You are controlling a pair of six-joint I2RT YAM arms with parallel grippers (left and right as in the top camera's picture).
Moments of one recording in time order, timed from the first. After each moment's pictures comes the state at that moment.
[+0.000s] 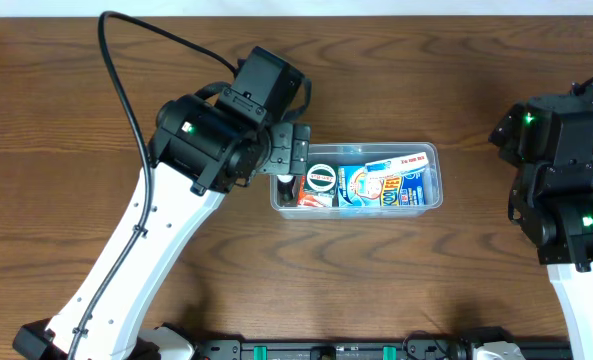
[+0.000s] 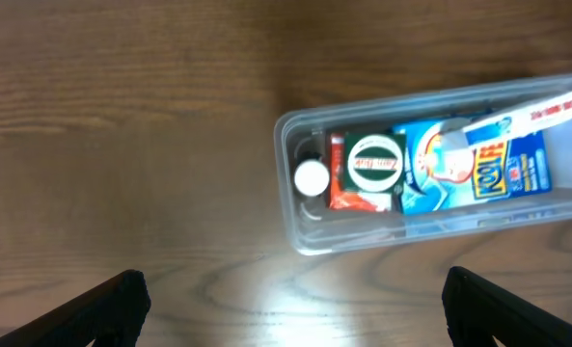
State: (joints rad) left arm -0.59 1.56 1.85 -1.44 -0.16 -0.42; right arm 0.12 1.11 1.27 -0.87 0.60 0.50
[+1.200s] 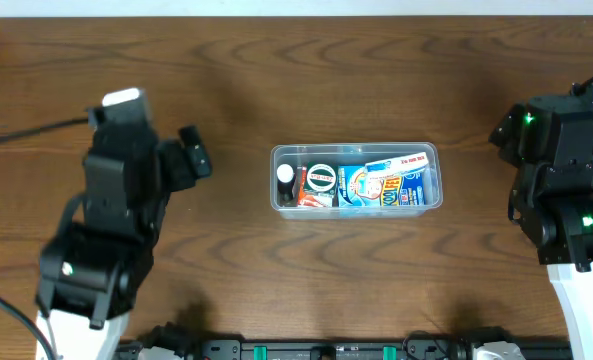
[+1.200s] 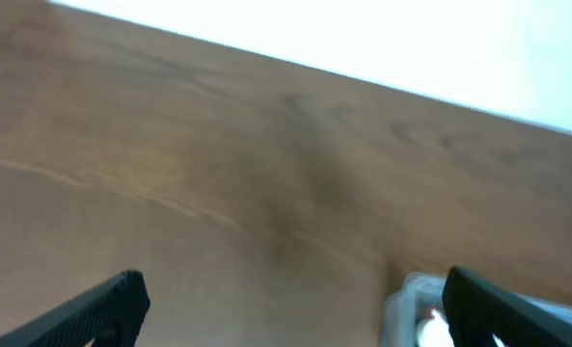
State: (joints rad) left arm -0.23 0.96 1.21 -0.85 -0.29 -0.38; right arm 0.12 1.11 1.27 -0.87 0.60 0.50
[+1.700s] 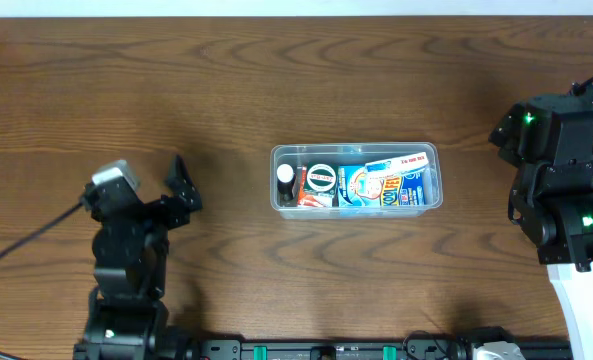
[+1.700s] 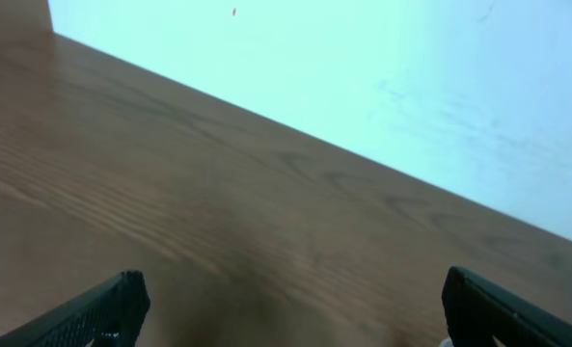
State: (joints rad) left arm -0.08 0.52 0.48 -0.21 -0.17 -0.40; right arm 0.12 1.11 1.27 -0.87 0.60 0.50
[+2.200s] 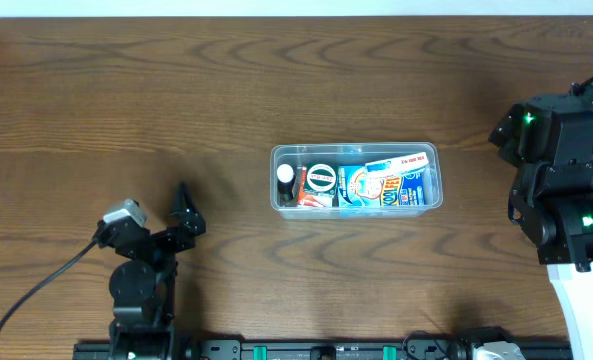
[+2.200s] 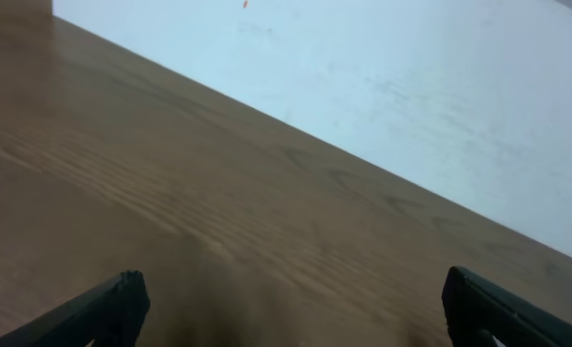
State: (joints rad) left arm -0.02 0.22 0.15 -0.08 -0.13 -0.44; right arm 0.12 1.11 1.27 -0.87 0.60 0.50
